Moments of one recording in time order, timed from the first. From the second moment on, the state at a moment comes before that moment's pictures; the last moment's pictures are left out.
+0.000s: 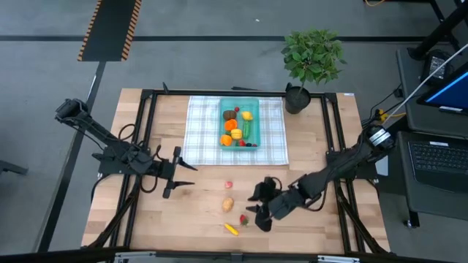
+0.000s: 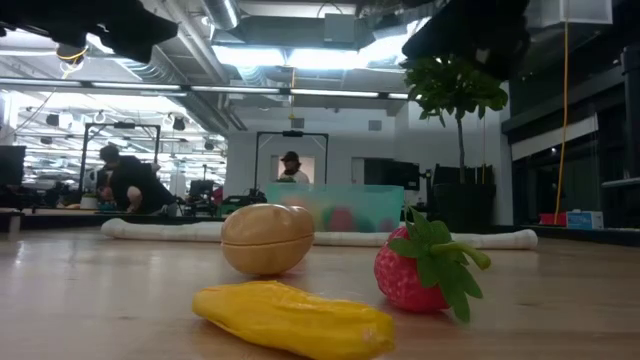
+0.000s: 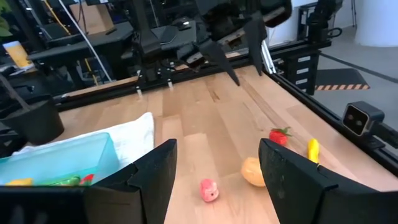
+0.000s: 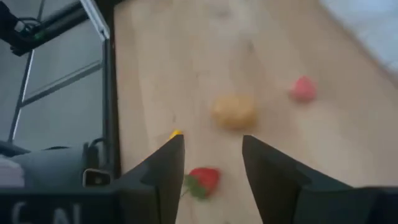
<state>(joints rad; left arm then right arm) -0.55 0.81 0.30 0.33 -0.43 0.09 0.58 1.68 1.13 -0.18 0.38 0.83</state>
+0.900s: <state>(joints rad) -0.61 0.82 0.30 0.27 -0.43 0.06 0.57 2.00 1.29 -0.22 0.15 1.30</state>
